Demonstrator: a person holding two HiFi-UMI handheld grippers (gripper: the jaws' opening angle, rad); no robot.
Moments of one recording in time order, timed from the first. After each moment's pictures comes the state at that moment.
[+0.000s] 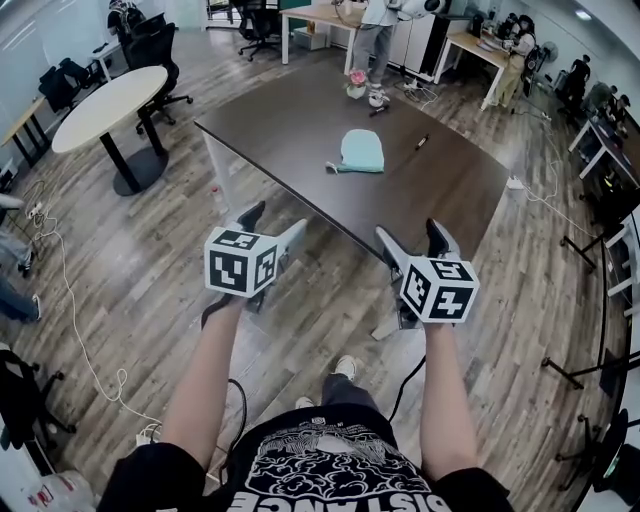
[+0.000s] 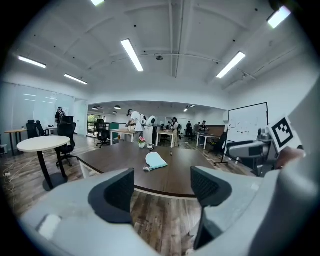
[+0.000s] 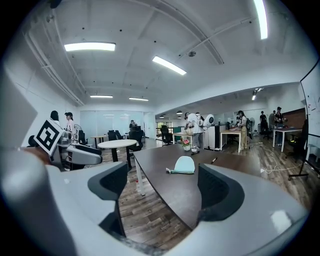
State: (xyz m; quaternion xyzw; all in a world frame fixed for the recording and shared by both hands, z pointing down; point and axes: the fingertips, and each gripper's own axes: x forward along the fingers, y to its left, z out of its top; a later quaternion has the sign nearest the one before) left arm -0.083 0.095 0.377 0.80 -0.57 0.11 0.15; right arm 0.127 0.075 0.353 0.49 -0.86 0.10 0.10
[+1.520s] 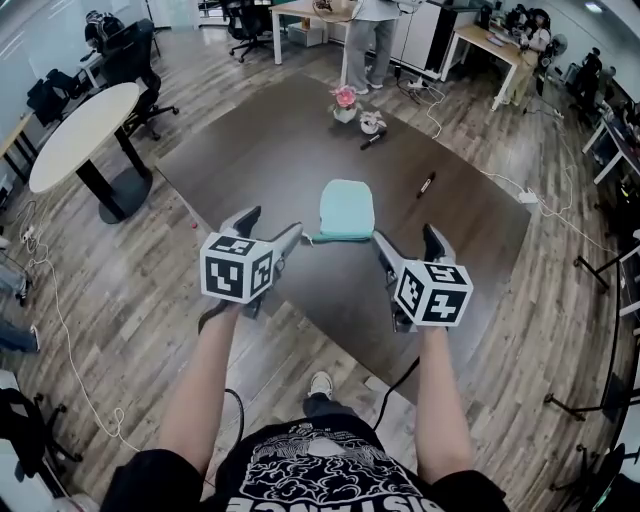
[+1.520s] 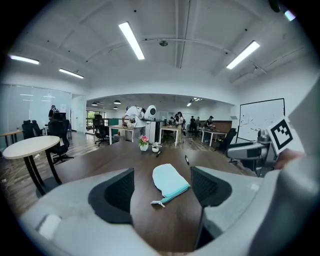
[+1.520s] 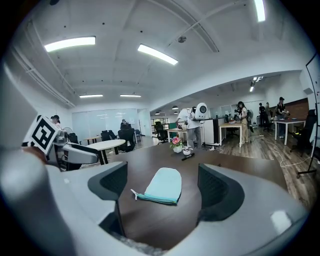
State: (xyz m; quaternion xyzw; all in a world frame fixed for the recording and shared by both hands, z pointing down) left arm -0.073 -0.200 0.401 0.79 -0.57 0.14 0.16; right arm 0.141 -0.227 0.390 0.50 -0.85 0.14 0.10
